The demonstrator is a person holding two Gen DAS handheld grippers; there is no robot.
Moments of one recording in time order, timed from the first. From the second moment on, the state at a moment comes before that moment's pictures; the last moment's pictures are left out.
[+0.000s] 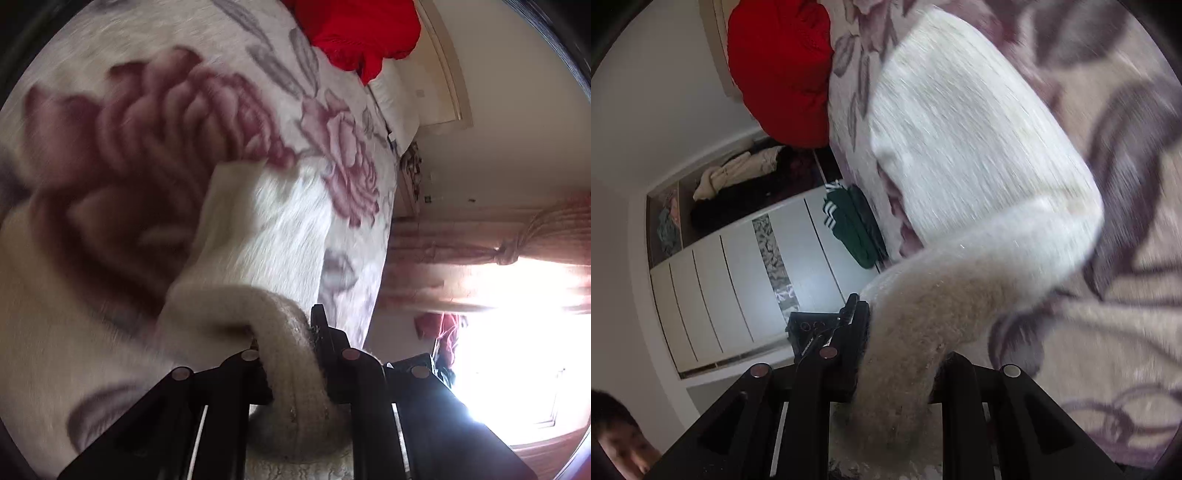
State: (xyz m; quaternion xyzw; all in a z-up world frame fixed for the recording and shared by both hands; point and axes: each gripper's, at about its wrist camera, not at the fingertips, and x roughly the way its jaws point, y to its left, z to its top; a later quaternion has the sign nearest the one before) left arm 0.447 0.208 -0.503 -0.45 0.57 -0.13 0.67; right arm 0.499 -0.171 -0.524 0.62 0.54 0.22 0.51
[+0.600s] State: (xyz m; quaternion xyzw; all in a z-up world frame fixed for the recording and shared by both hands) left arm 0.592 0.205 -0.599 -0.60 0.60 -0.14 0.52; right arm 0.672 -0.214 -0.606 0.70 0.55 0.14 0.43
